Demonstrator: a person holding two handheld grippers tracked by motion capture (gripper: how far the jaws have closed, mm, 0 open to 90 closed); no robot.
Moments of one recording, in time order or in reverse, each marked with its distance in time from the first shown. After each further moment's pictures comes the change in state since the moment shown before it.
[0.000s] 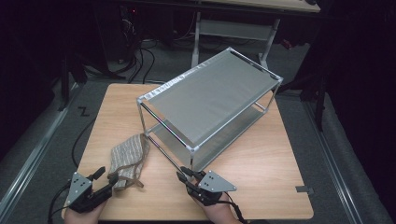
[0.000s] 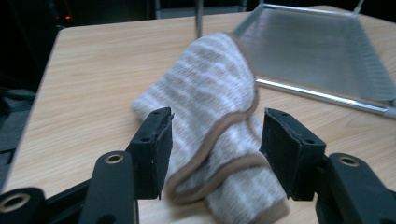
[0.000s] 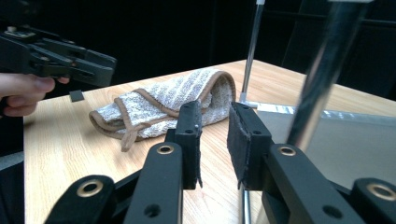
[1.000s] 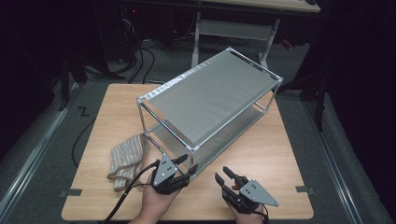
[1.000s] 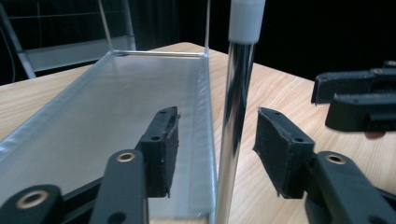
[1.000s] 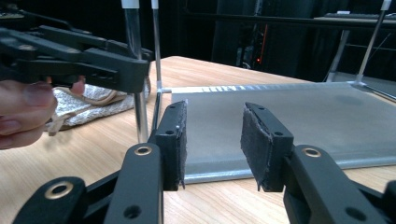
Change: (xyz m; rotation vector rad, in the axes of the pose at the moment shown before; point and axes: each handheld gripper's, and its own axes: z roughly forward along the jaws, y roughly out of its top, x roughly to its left) left arm -0.162 0.076 0.102 -0.087 -0.361 0.132; right arm -0.034 -0.016 -0.086 -0.016 -0.275 0.087
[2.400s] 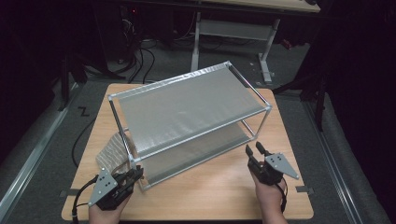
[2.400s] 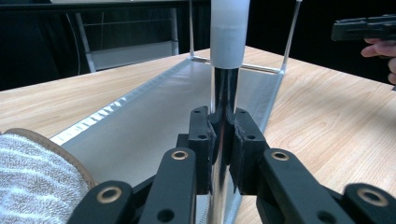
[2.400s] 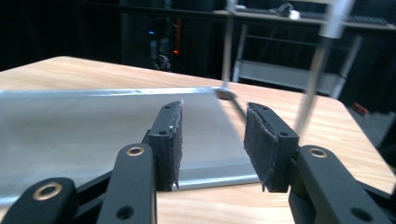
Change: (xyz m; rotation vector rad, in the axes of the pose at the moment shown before) left arm 0.061 -0.037 -0.127 -0.028 0.140 -0.031; right arm -0.098 0.022 0.012 0.044 -0.352 0.043
